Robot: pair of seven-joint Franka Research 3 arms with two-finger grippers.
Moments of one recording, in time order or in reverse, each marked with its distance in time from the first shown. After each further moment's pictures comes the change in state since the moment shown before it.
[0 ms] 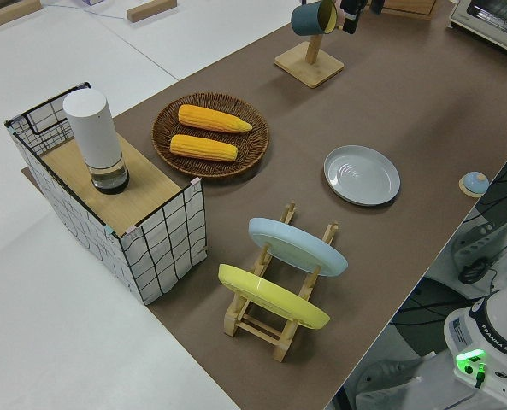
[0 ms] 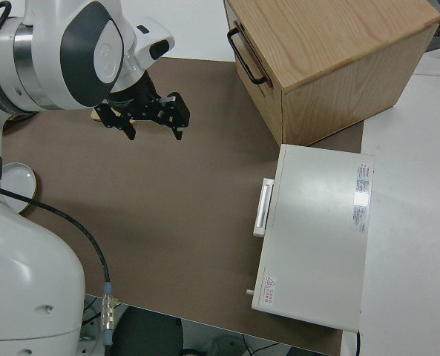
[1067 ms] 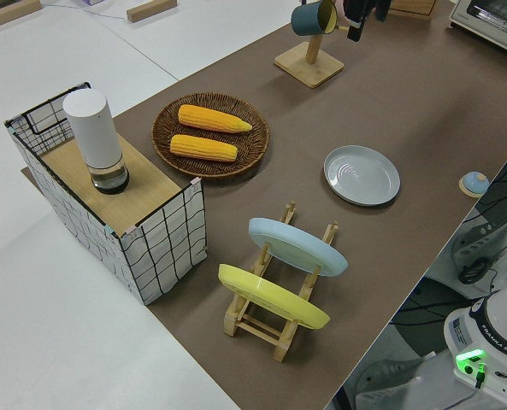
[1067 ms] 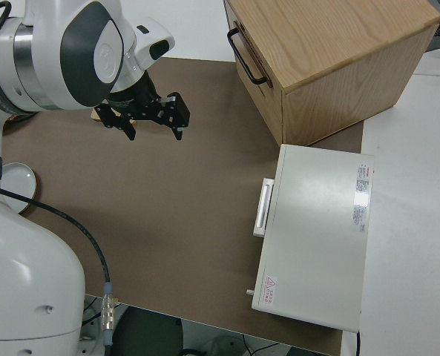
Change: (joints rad) left arm 0.000 -0.055 0.000 -0.089 0.000 0.019 0.002; right arm 0.000 0.000 0.000 0.000 0.000 0.000 0.000
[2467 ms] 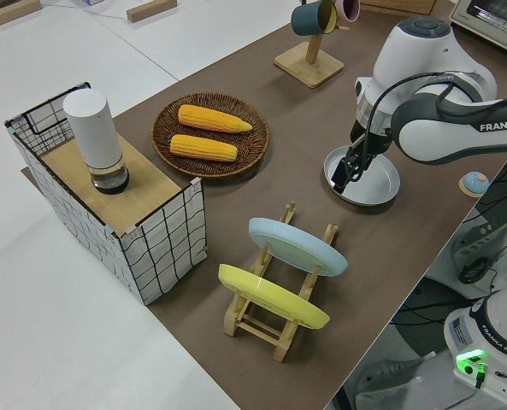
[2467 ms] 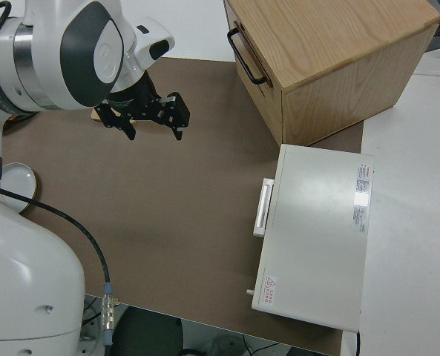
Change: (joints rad) left arm 0.122 -0.277 0.037 -0.967 0.032 0.732 0.186; right arm 0.000 0.000 0.000 0.000 0.000 0.000 0.000
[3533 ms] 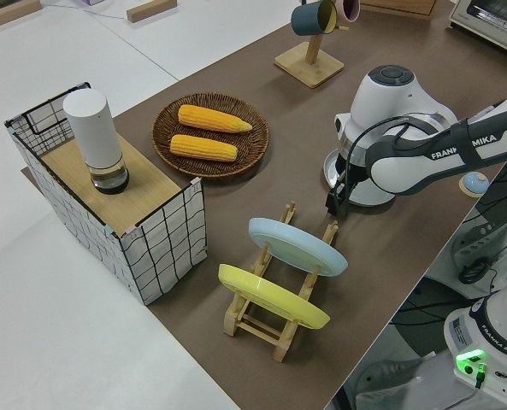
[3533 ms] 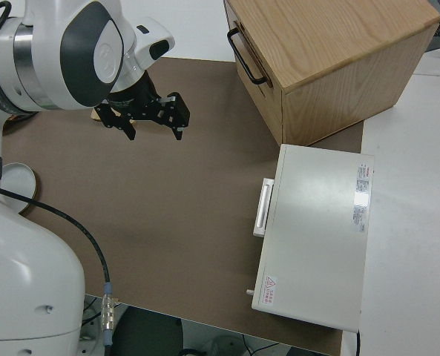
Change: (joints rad) left arm 0.006 0.205 -0.017 -0.036 -0.023 0.203 -0.102; right arm 0.000 0.000 0.000 0.000 0.000 0.000 0.000
